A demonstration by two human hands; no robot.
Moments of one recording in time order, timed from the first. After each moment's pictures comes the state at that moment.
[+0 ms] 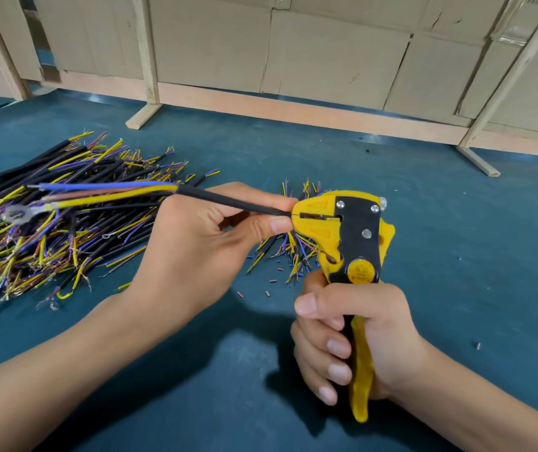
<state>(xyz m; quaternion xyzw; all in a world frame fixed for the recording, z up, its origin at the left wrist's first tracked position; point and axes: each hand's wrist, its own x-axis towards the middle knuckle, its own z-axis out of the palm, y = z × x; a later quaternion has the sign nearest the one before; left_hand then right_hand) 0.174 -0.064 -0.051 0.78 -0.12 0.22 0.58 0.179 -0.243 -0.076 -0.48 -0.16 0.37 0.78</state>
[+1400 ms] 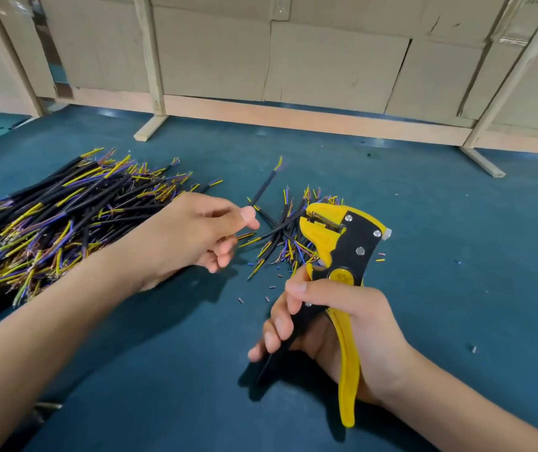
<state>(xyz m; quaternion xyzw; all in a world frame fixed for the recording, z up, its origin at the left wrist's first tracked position) 0.215 -0.024 -0.053 0.77 0.00 -0.05 0.63 0.182 -0.238 -0.079 -0.43 -0.15 0.35 0.81</state>
